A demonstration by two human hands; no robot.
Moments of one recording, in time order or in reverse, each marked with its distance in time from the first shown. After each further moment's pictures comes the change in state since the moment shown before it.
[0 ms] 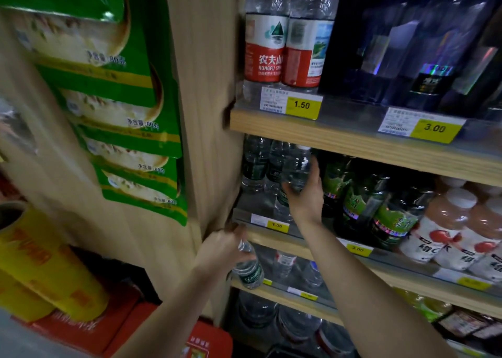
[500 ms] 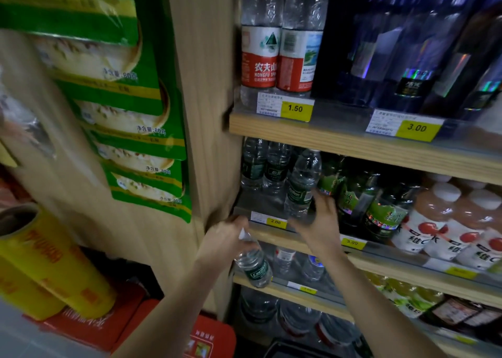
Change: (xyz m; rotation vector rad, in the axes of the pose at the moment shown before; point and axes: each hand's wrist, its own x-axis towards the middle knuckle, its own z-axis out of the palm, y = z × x) left_hand -0.007 0.013 -0.023 -0.096 0.046 -0.023; right_hand -0.050 0.027 -0.050 -0.147 -0.225 -0.027
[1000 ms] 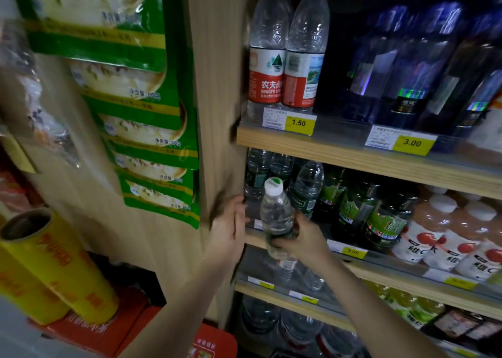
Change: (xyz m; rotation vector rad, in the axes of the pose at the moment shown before) left_hand -0.009 0.015 -0.020 -0.618 0.421 -0.003; right_hand -0.011 -0.025 0.006 0.116 -0.285 -0.007
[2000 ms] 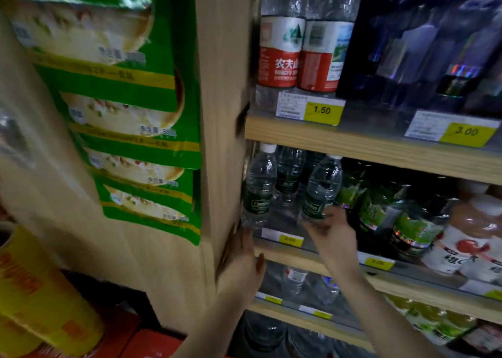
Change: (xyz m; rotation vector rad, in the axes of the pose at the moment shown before) left_hand -0.006 -0.086 0.053 0.705 -0.174 0.005; right_hand 0.035 0.026 0.011 -0.143 0.460 0.122
